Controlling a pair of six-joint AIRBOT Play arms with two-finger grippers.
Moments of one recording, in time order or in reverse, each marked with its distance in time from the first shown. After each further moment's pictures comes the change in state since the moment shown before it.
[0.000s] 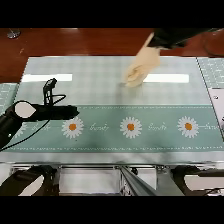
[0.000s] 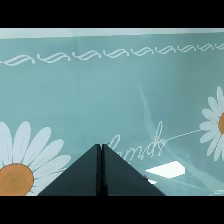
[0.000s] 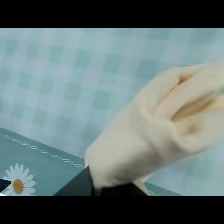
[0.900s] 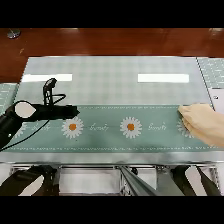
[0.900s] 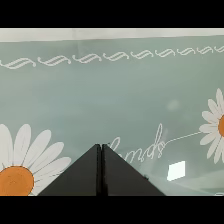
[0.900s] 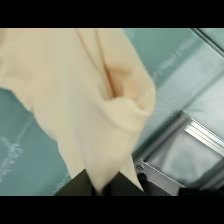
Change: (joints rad) left arm -0.001 0.000 0.000 0.000 0.011 0.000; right arm -0.975 0.723 -0.940 -0.410 0.255 0.071
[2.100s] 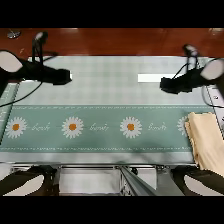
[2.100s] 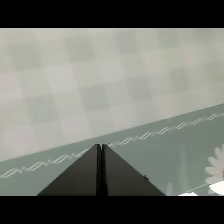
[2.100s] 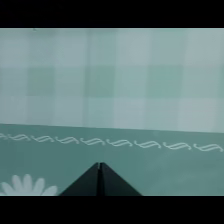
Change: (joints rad) left arm 0.076 -0.274 0.537 0.200 -0.203 -0.026; right arm 1.029 -0.422 0.034 0.073 -0.638 -0.003
